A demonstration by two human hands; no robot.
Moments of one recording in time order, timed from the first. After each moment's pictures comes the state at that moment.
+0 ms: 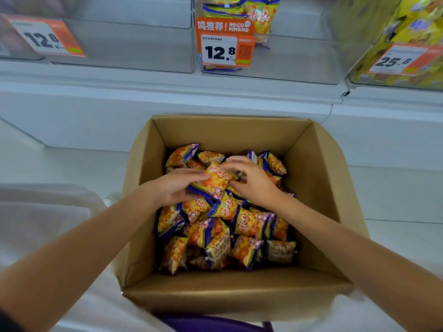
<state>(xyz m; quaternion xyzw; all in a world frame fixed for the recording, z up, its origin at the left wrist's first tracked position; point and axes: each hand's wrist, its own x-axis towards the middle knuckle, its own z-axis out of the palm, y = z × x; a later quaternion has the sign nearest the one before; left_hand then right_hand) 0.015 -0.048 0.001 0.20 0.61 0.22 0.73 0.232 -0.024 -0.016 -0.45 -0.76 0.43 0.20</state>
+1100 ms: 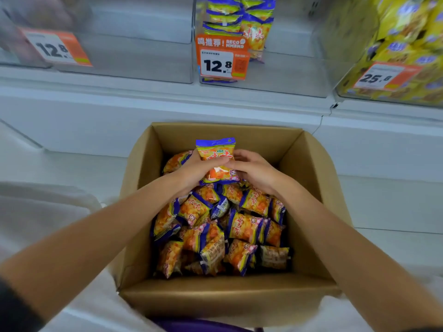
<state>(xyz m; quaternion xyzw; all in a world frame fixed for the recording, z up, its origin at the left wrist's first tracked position) 0.054 -0.027 0.025 0.38 0.57 0.34 0.65 0.231 0.008 0.019 -0.49 -0.49 0.69 0.21</state>
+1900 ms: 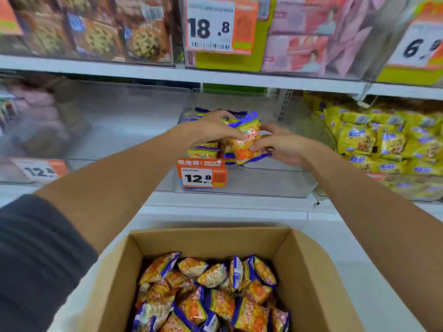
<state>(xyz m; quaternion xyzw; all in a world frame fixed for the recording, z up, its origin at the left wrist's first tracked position) 0.077 0.223 0.219 0.65 0.58 0.28 0.40 0.271 0.226 0.205 -0.48 -0.58 0.59 0.29</state>
